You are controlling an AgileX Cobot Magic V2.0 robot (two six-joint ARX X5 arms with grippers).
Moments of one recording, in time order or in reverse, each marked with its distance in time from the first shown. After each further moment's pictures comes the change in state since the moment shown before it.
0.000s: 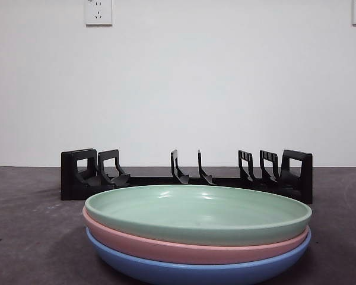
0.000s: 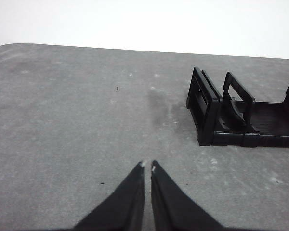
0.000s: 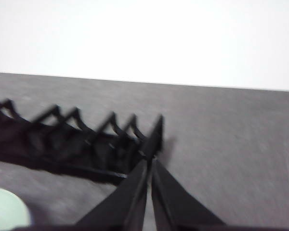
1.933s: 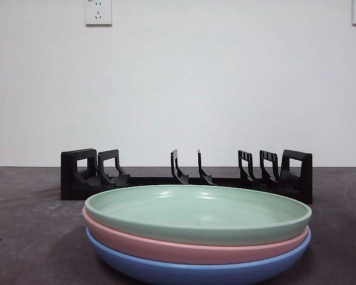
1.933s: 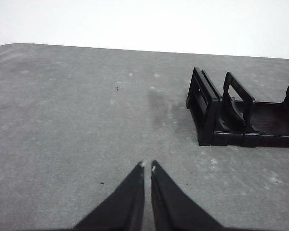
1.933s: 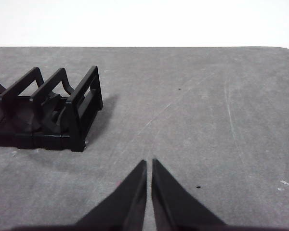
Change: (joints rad) left arm 0.000 0.000 0.000 0.000 0.000 0.000; right arm -0.193 -0.114 -0.182 -0.012 0.027 -0.005
